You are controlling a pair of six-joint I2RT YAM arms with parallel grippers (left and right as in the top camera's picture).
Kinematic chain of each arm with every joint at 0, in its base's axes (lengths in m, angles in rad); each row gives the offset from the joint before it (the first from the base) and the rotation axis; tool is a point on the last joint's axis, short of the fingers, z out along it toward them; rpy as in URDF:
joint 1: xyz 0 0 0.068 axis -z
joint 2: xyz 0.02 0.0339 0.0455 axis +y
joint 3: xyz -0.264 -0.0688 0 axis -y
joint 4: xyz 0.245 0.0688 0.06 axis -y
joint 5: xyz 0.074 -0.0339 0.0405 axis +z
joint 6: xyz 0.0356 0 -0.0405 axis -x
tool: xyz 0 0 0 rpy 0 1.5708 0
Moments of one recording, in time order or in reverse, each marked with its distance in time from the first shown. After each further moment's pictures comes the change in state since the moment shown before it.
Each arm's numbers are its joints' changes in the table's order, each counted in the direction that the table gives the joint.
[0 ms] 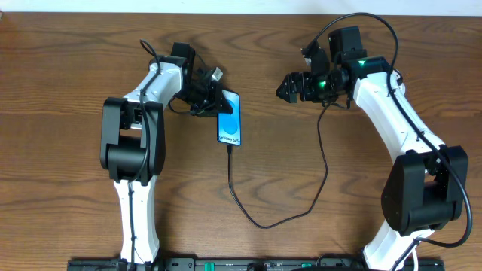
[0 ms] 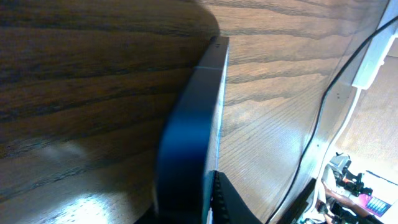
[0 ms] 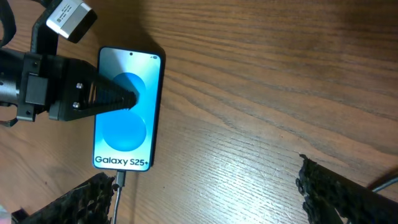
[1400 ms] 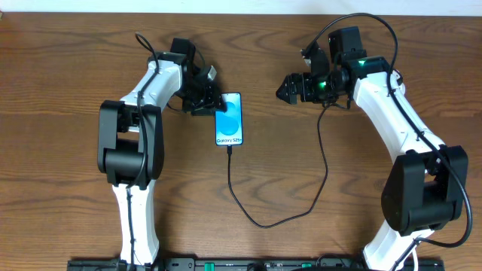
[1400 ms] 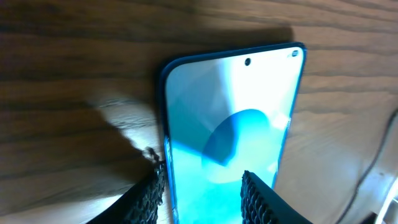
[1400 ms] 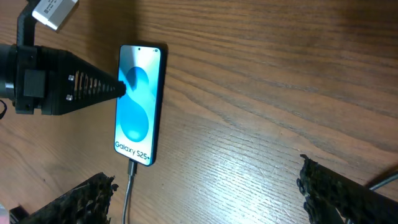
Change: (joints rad) left arm 0.006 -0.040 0.008 -0.025 0.261 0.015; right arm 0.000 0.000 0.000 -0.011 0.000 0.013
